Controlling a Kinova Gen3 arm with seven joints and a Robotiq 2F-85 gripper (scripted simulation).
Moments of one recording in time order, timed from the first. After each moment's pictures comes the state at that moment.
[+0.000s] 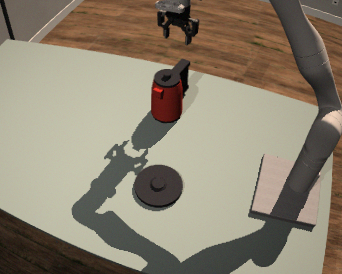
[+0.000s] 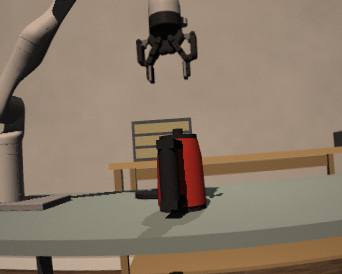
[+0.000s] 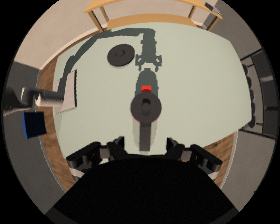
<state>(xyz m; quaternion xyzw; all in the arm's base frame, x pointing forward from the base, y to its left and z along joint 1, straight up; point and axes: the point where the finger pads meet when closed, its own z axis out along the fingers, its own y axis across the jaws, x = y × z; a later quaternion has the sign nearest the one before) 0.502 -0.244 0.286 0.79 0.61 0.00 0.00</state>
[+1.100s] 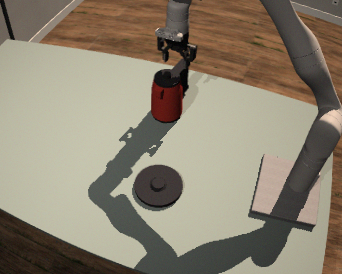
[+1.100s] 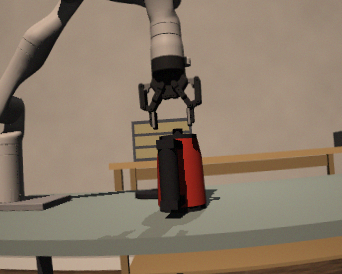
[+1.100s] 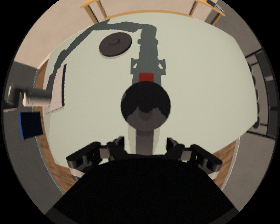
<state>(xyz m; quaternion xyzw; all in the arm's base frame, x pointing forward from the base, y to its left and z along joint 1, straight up) 0.503 -0.245 0.181 0.79 0.61 0.00 0.01</state>
